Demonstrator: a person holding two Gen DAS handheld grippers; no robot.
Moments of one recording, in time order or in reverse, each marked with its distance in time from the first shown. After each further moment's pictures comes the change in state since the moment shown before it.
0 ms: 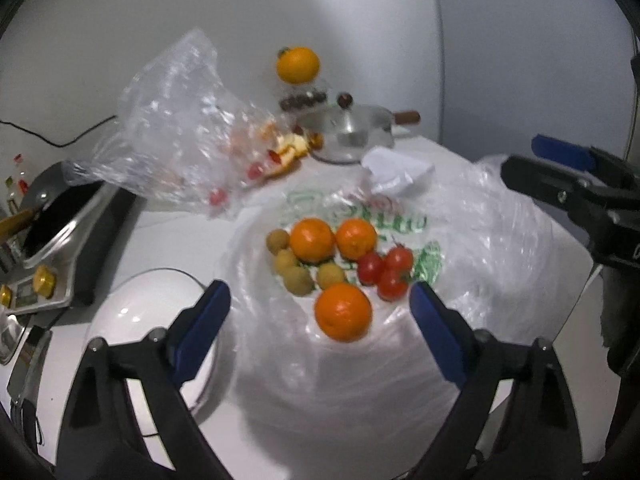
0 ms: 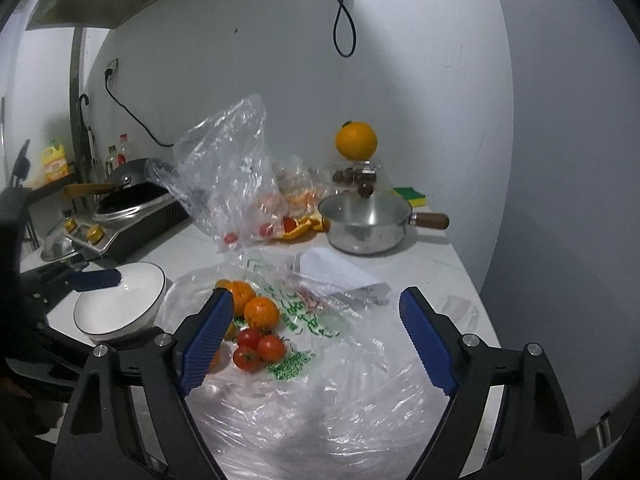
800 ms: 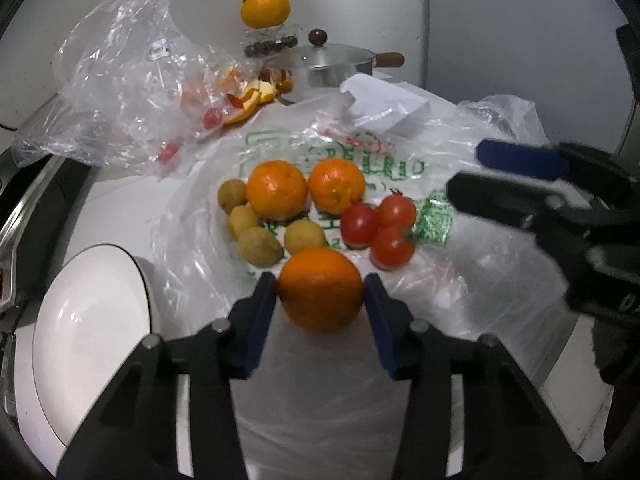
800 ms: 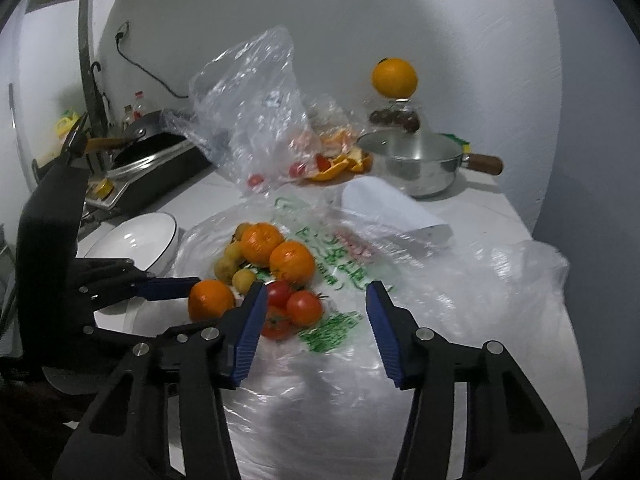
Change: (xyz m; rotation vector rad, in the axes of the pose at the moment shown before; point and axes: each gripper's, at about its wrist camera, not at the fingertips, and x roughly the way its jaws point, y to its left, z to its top) left arm 0.058 -0.001 -0.015 0.030 0.130 -0.093; right arm 0.058 0.021 -0.029 -0.012 0.167 0.108
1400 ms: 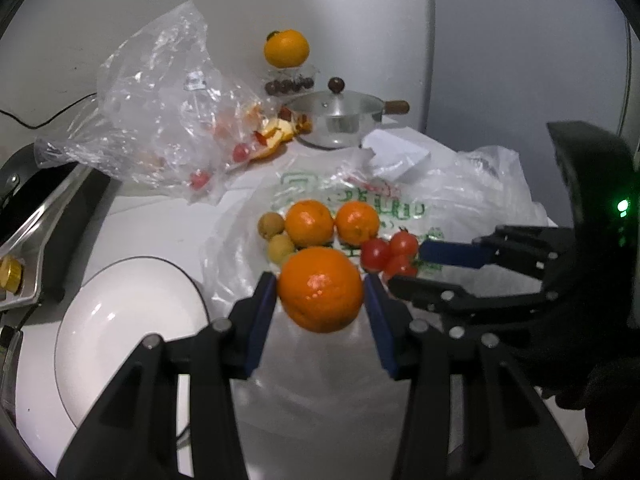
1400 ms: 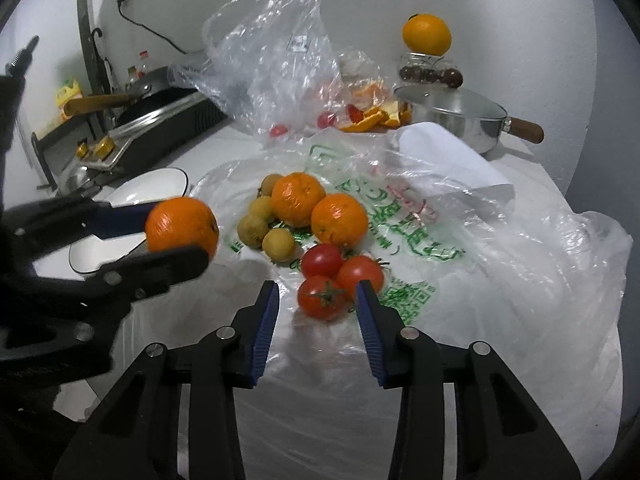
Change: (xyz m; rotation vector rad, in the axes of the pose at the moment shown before) left arm -0.047 0.030 -0.003 -0.050 -0.128 -0.022; right arm 0.042 0.033 -0.009 -0.019 0.142 0.019
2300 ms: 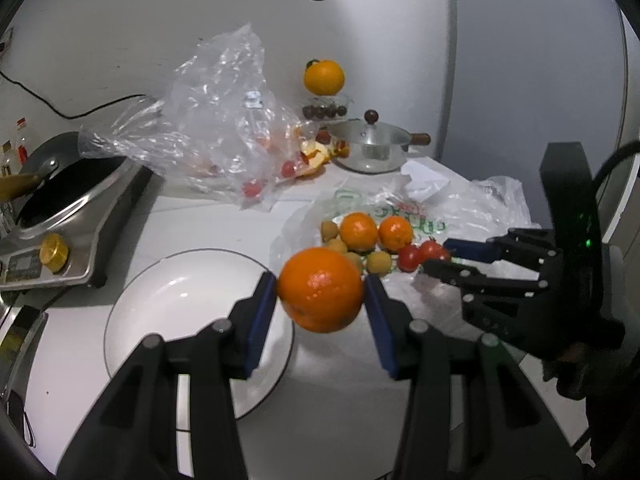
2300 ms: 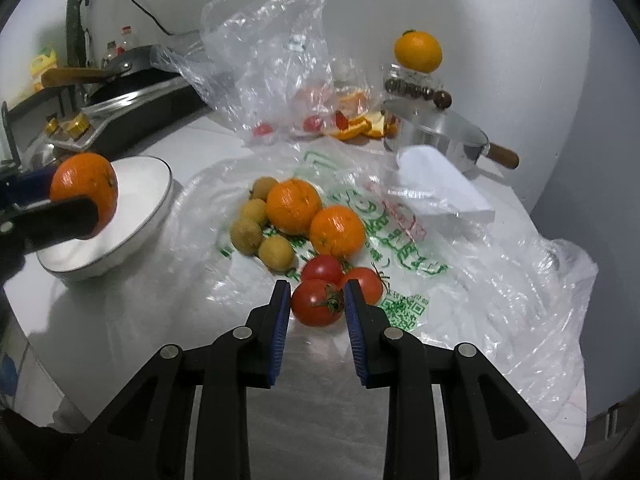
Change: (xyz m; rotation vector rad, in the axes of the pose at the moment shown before) left arm -0.054 0.050 -0.019 -0.068 -0.092 0.026; right arm -0.001 0.034 0.008 -0.070 -0.001 -0.191
